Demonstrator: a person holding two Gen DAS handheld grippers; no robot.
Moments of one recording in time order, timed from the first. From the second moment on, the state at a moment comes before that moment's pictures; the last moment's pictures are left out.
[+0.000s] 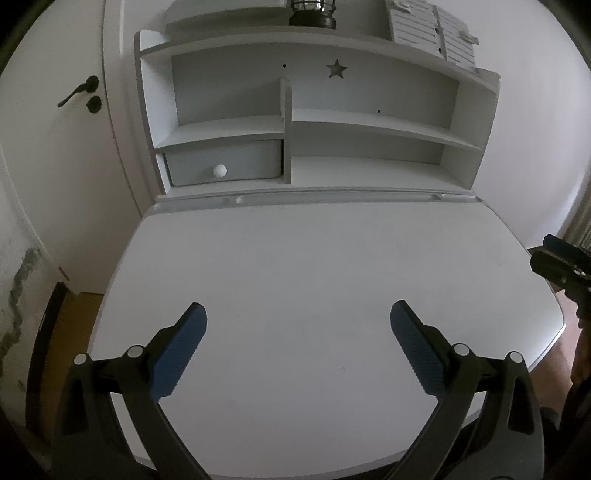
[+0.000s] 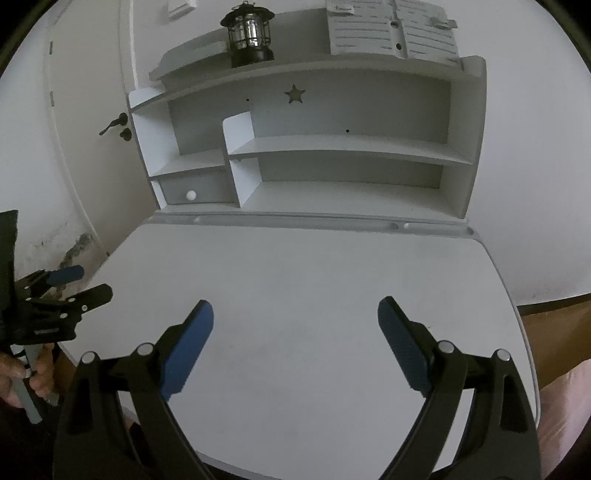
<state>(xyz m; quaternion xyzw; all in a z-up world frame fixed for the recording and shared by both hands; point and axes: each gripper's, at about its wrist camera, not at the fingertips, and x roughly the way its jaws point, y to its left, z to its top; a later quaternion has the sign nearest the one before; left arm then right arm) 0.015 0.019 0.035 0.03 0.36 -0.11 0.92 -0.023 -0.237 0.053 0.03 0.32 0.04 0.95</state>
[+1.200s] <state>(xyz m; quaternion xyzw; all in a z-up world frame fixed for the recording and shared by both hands) 0.015 0.009 0.030 0.05 0.36 -0.12 0.92 -0.026 -0.243 0.046 0.04 0.34 0.06 0.94</state>
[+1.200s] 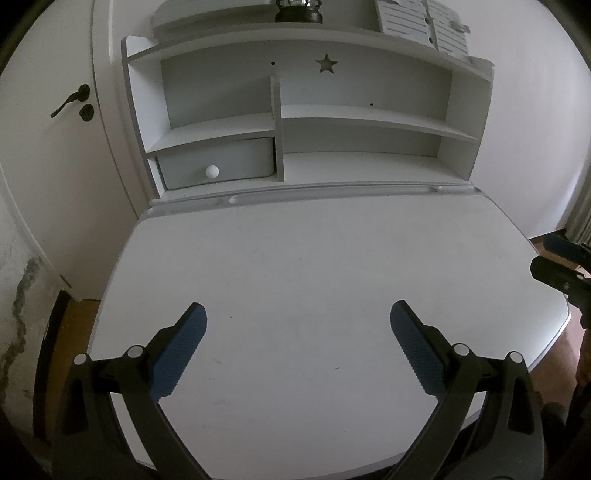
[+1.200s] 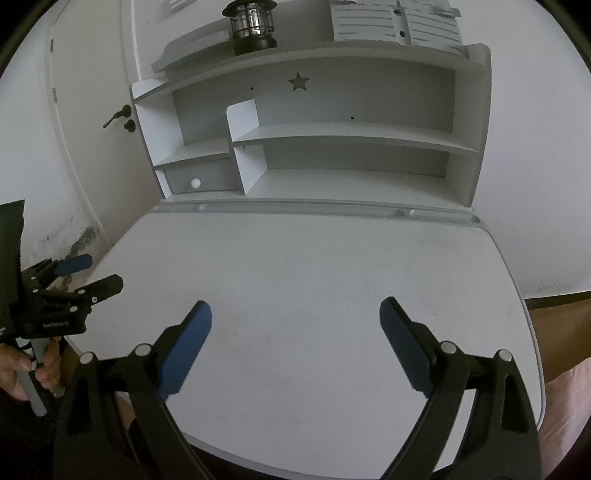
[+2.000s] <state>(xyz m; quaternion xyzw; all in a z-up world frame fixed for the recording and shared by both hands) 0.018 0.008 0.028 0.06 0.37 -0.12 0.92 -0.027 -0.246 0.047 0.04 0.34 0.06 0.94</state>
